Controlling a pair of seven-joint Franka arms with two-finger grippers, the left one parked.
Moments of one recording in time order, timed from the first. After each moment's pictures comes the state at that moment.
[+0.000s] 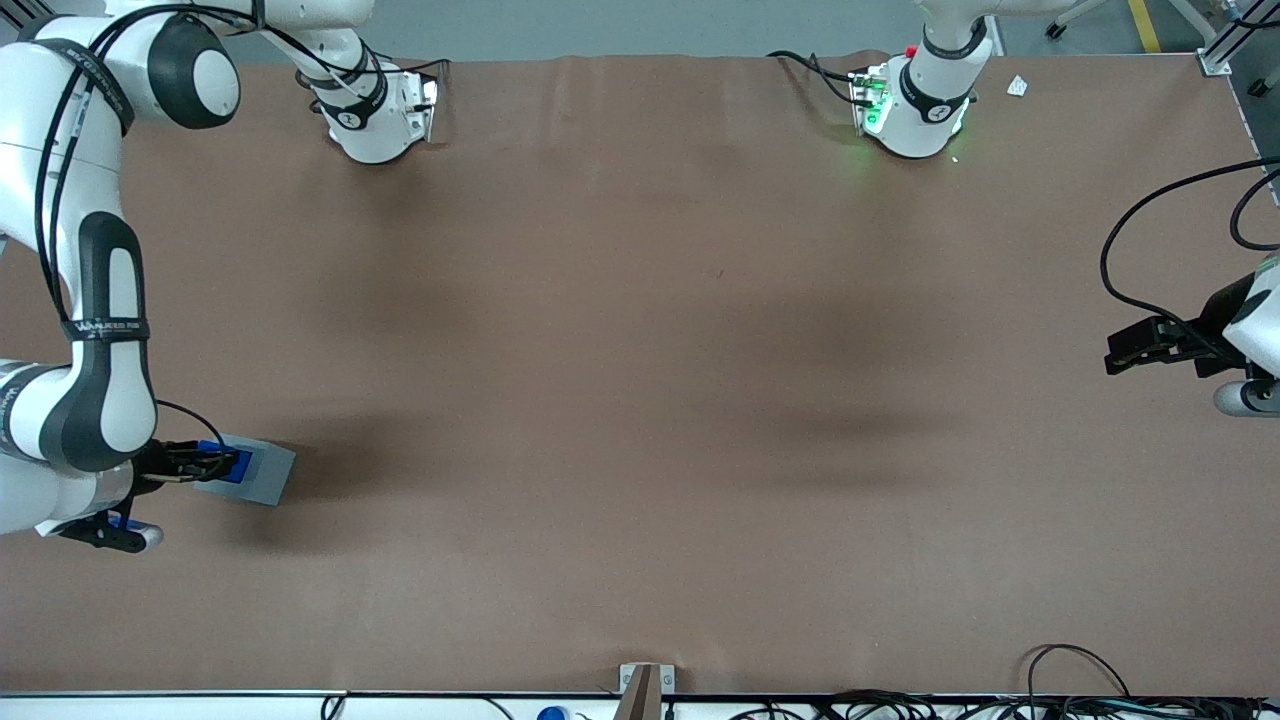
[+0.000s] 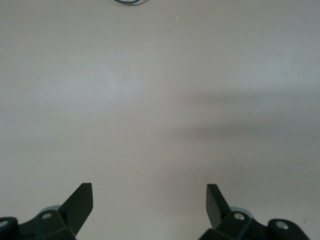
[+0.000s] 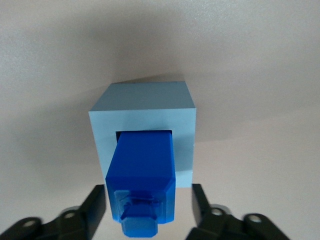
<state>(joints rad) -0.17 0.90 -0.01 -1.03 0.02 1.58 0.03</state>
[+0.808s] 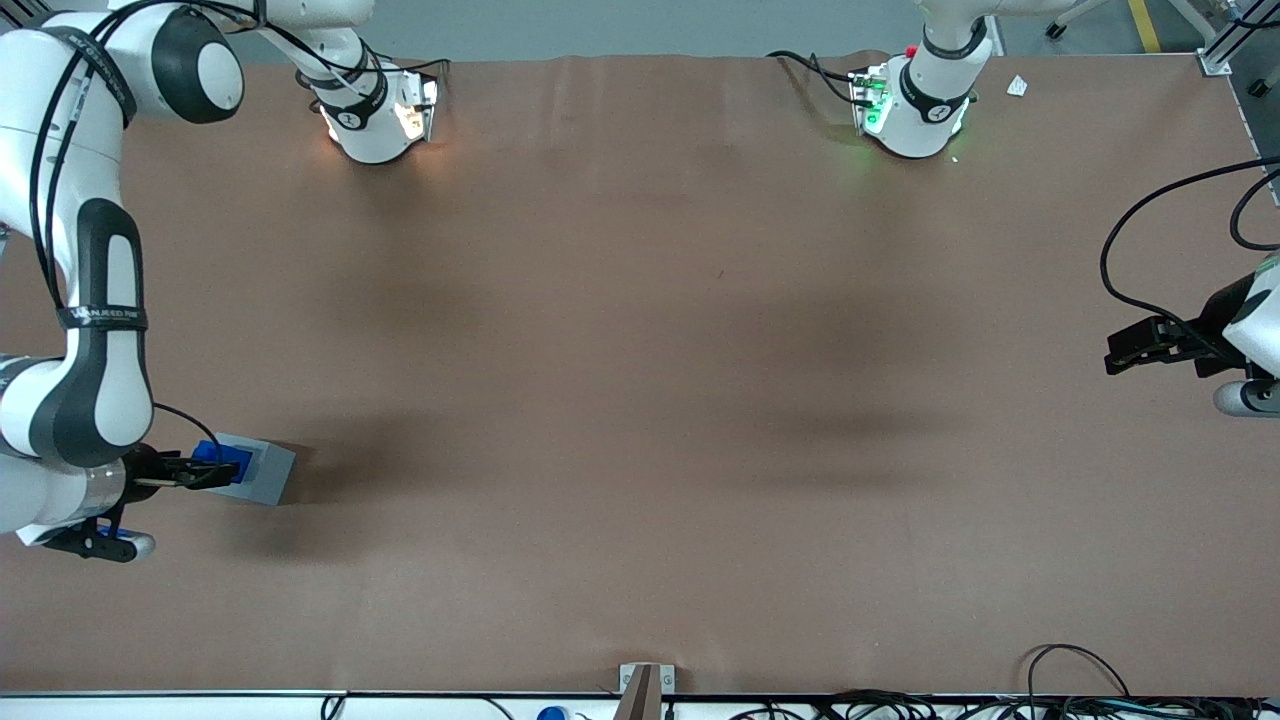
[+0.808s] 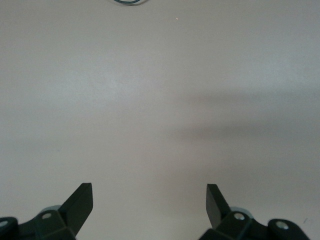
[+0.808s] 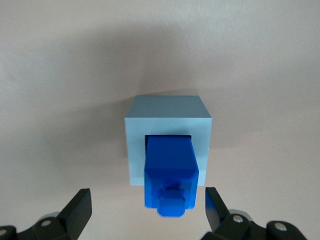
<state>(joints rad) -0.15 0.86 0.00 -0.99 0.02 1.59 0.03</state>
